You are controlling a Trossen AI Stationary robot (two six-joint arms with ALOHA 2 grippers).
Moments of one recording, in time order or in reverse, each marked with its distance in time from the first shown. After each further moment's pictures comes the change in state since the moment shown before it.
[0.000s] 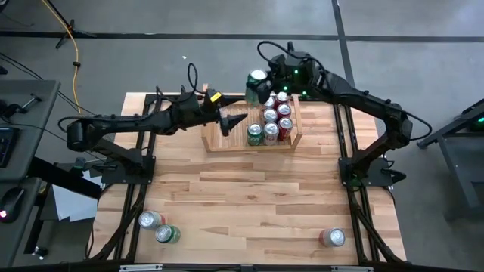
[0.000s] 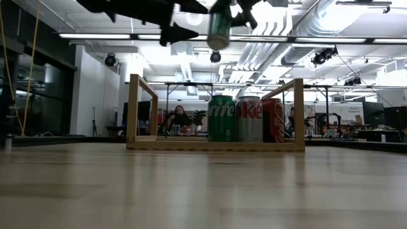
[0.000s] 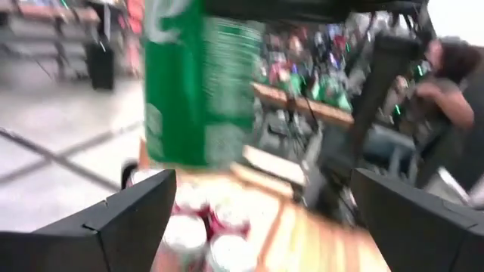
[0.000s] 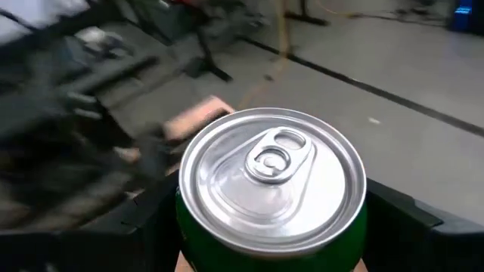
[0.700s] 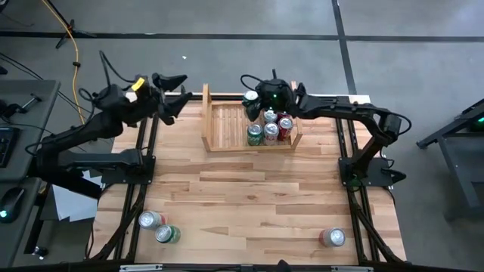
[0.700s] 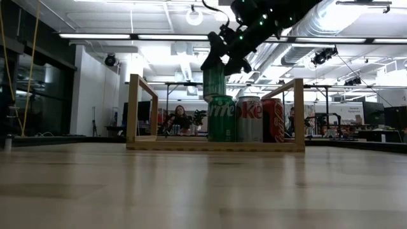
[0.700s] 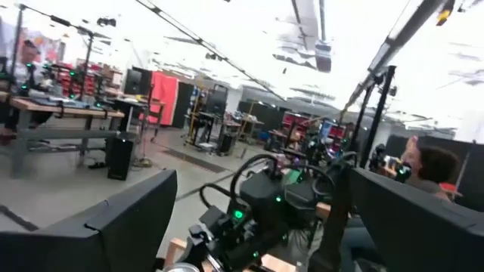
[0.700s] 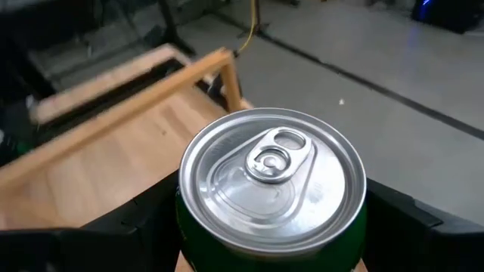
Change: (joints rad) left arm 0.056 -0.563 -0.001 -0.243 -0.055 -0.001; right arm -0.007 0.117 -0.394 0.415 0.111 -0.081
